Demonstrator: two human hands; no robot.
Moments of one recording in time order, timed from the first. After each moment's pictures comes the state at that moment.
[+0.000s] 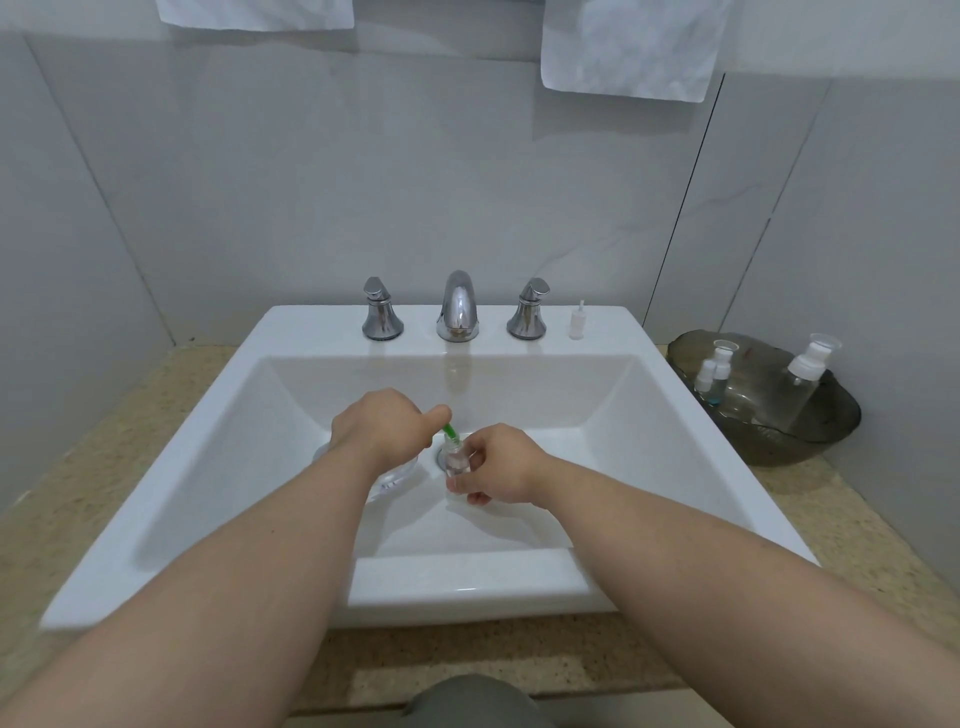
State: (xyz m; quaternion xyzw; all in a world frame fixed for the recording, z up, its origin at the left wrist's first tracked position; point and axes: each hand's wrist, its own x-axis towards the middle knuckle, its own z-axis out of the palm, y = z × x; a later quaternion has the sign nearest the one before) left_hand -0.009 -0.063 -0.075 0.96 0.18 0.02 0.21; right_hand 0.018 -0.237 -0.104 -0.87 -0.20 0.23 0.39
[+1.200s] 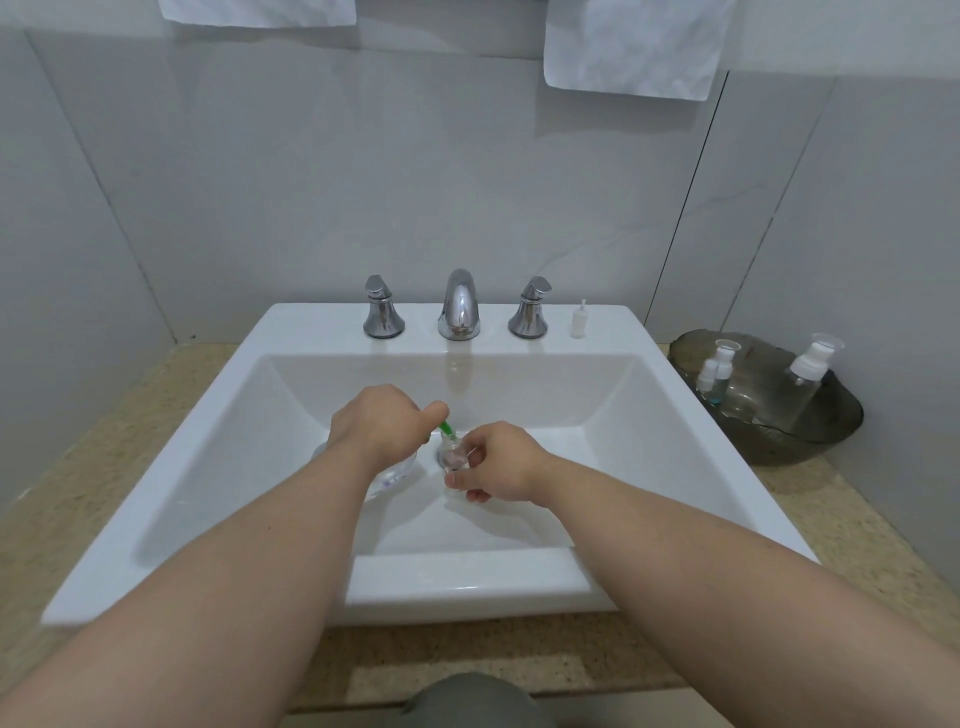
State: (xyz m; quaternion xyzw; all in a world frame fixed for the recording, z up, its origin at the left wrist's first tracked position) left_hand -0.008 -0.059 -0.078 0.95 0.18 0.05 0.23; right_hand 0.015 -0.237 -0.100 -0.86 -0.19 0.23 0.41
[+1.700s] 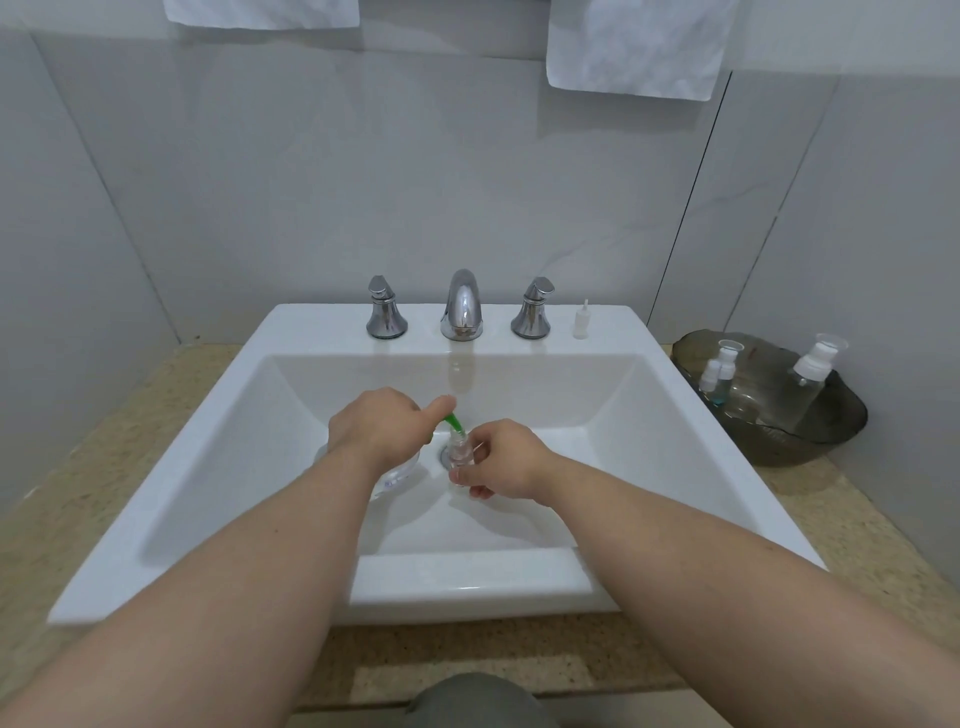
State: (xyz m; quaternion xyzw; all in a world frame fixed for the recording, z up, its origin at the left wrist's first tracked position) left_hand -0.015 -0.060 -0.075 0.96 0.17 0.04 0.22; right_hand 0.020 -0.236 -0.104 -0.86 -0.18 0.22 0.42
